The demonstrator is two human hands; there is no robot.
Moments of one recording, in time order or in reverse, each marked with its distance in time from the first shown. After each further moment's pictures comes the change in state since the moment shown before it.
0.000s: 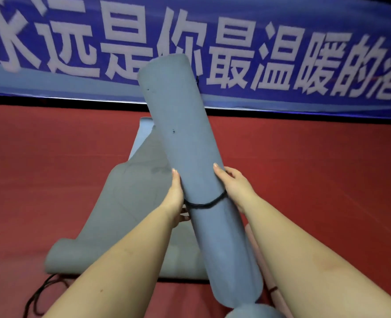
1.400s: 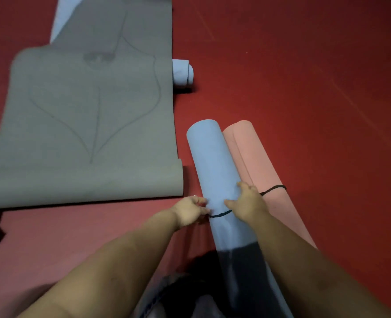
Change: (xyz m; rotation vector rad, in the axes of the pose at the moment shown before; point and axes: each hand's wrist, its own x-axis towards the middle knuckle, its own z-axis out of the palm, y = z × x) left_hand 0.115 -0.290 0.091 0.517 -0.469 -0.380; right_hand -0.001 0.297 -0.110 -0.969 -0.034 0.512
